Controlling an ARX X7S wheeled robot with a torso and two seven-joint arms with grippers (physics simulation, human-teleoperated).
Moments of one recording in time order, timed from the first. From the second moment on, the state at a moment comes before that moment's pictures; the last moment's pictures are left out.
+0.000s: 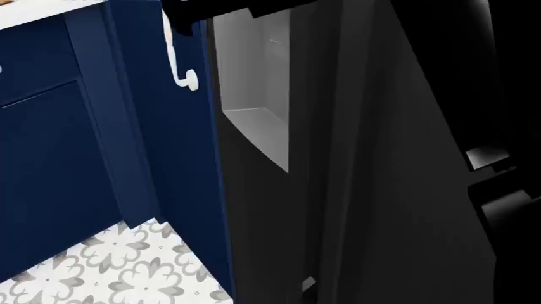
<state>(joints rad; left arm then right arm) -1.68 -1.11 1.28 0.98 -1.03 0.18 -1.44 1.49 0.65 -0.21 -0.64 1.64 0.89 0.85</state>
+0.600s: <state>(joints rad) -1.68 -1.10 1.26 0.98 -1.04 0.16 -1.44 1.49 0.66 -0.21 -0.64 1.64 0.87 0.85</state>
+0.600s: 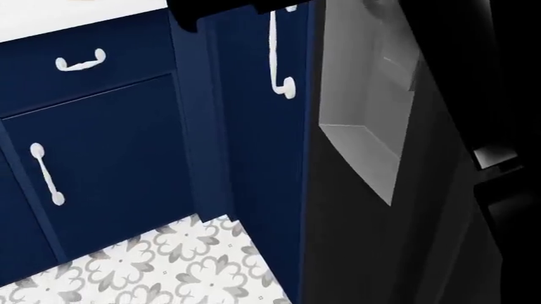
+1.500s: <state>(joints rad) -1.67 -1.09 1.24 0.99 -1.05 0.15 -1.44 1.49 0.67 -0.22 -0.65 1.65 0.86 0.86</state>
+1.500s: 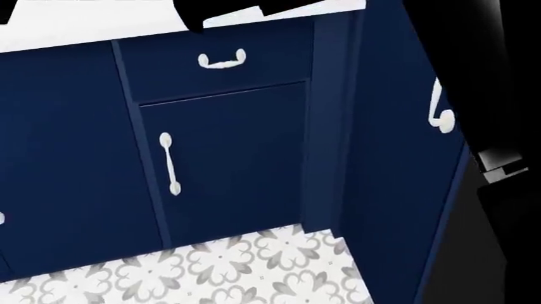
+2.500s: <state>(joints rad) -1.66 -1.08 1.23 0.99 -1.05 0.14 -1.44 1.49 0.69 -0.23 -0.65 1.66 0.85 0.86</state>
